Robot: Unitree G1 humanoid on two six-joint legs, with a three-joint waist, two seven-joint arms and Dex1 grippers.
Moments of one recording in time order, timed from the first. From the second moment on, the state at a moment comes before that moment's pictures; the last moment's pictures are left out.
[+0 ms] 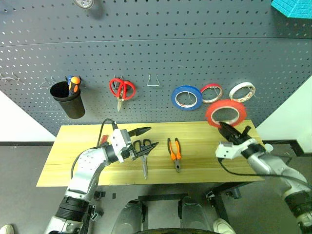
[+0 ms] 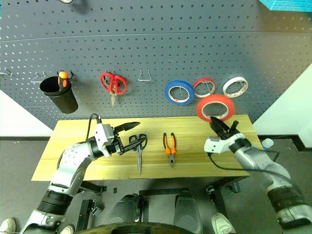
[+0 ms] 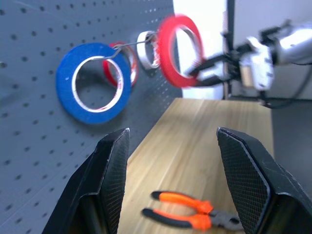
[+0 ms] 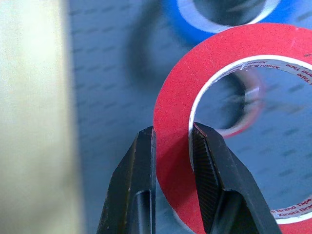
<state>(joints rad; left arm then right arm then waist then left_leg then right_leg) -0.13 0.36 -0.14 -0.01 -0.32 -0.15 -0.94 -0.20 -0.84 0.18 0.28 -0.77 -0.46 -0.10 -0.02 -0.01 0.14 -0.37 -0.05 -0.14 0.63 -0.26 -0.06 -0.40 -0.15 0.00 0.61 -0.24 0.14</state>
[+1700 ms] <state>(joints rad) -0.07 0.59 0.05 0.25 -0.30 -0.05 -0.95 -0.42 -0.17 0.28 0.21 -0.14 0.89 0.50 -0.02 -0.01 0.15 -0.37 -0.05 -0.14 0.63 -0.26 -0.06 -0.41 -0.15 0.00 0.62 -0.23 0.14</state>
